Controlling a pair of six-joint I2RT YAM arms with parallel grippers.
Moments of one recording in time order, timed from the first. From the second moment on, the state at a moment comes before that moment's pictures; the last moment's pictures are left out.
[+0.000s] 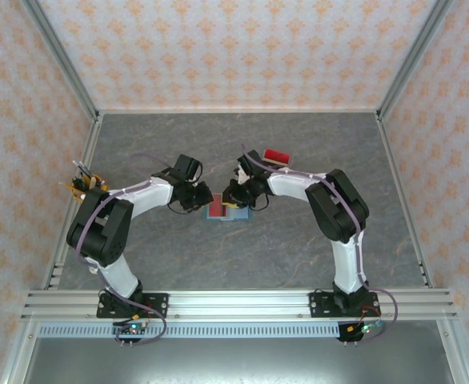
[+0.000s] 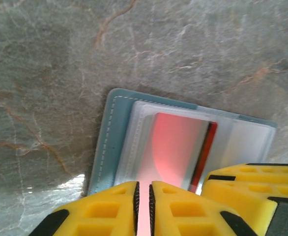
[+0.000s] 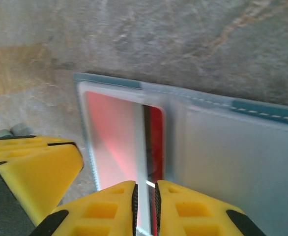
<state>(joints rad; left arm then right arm) -0.35 1.73 0.97 -0.37 0.28 -0.83 0.62 2.04 1.31 -0.33 -0.56 0.79</state>
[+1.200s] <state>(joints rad) -0.34 1.76 0.98 -0.39 0.29 -0.80 0.59 1.96 1.25 -0.39 -0.55 0.73</state>
